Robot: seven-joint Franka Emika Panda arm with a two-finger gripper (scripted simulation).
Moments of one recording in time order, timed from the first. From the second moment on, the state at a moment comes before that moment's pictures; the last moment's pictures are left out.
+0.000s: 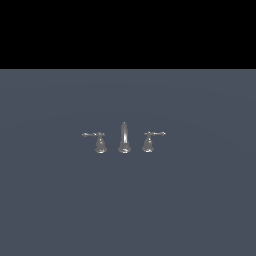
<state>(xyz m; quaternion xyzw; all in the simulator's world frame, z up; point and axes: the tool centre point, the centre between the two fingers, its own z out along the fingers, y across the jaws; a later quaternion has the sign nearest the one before) -0.250 -0.003 0.496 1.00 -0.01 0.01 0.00</state>
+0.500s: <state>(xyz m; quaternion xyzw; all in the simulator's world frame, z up) -0.248 0.003 0.488 1.00 -0.02 0.01 0.00</state>
